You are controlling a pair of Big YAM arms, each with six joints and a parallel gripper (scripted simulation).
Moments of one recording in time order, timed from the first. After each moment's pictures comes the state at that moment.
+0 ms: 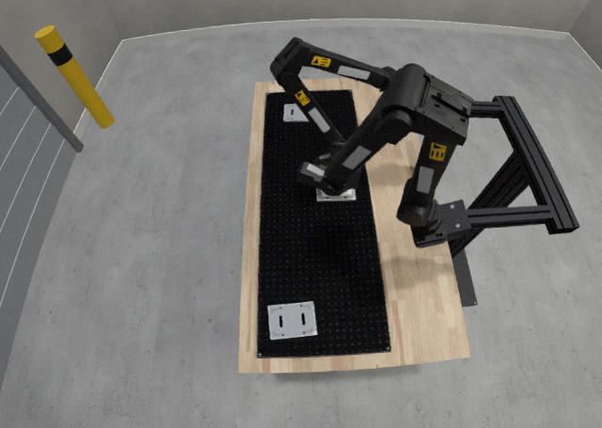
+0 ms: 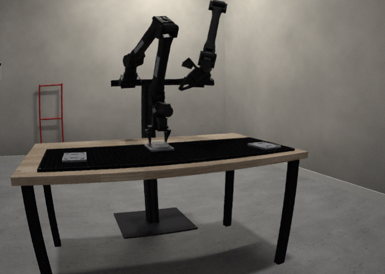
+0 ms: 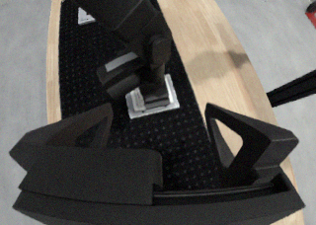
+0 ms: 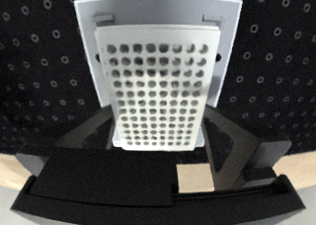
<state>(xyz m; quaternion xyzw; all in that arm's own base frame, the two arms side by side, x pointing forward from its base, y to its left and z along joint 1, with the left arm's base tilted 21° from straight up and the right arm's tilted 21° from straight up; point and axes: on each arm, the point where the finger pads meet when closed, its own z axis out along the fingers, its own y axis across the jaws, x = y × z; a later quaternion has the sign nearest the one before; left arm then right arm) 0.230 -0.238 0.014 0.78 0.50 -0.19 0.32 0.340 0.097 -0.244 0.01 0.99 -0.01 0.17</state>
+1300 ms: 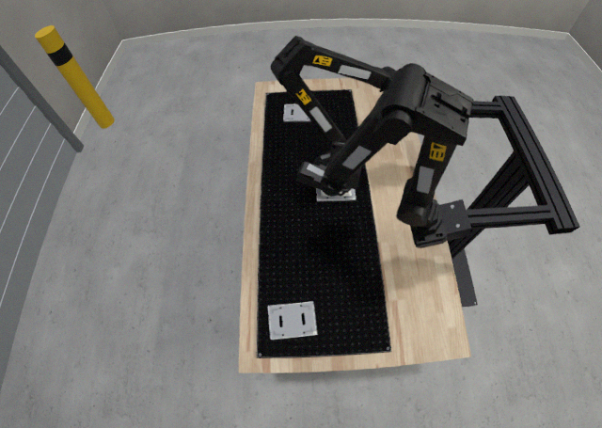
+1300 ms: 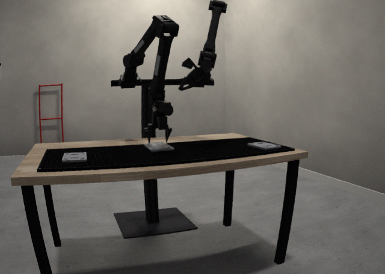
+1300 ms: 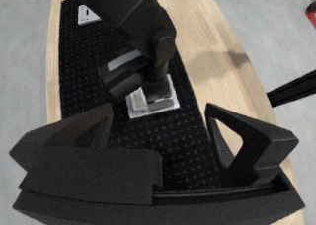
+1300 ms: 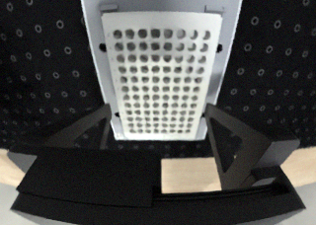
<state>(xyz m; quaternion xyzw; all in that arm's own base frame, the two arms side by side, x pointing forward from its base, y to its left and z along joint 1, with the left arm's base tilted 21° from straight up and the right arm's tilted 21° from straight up) 0.230 -0.238 0.014 0.78 0.50 -0.19 0.32 0.331 0.099 -0.239 0.00 0.99 -0.02 0.17</state>
